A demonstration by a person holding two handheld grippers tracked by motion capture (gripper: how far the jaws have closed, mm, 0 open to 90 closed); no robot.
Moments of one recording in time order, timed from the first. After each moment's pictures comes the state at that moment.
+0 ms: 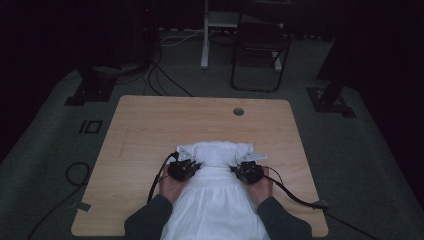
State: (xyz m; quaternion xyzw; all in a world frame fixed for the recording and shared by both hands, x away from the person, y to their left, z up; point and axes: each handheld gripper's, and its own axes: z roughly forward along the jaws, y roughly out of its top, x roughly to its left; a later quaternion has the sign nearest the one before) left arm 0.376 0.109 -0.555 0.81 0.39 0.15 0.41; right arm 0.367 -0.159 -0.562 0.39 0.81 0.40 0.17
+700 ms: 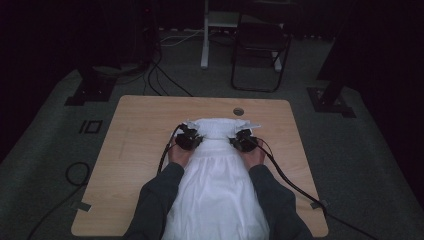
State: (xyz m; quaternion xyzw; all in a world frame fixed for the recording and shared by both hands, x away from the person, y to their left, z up) left arm 0.474 0.094 -0.544 0.80 0.43 0.17 0.37; right arm 0.476 -0.153 -0.556 0.45 0.78 0.39 0.17
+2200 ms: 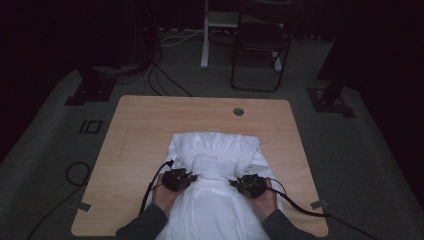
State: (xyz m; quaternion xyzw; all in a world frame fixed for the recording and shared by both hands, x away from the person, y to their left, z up) left arm 0.339 0.124 -0.552 0.83 0.38 0.10 0.39; right arm 0.321 -0.166 -0.563 0.36 0.83 0.41 0.12
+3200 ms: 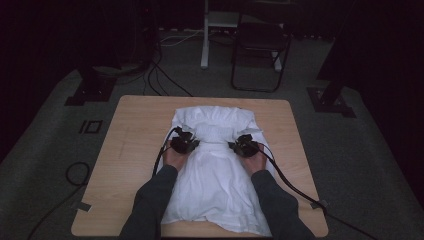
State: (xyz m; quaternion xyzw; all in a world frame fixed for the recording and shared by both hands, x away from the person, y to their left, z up) left arm 0.452 0.110 -0.533 0.81 0.42 0.15 0.38; right arm 0.454 -0.157 -0.554 0.43 0.79 0.42 0.15
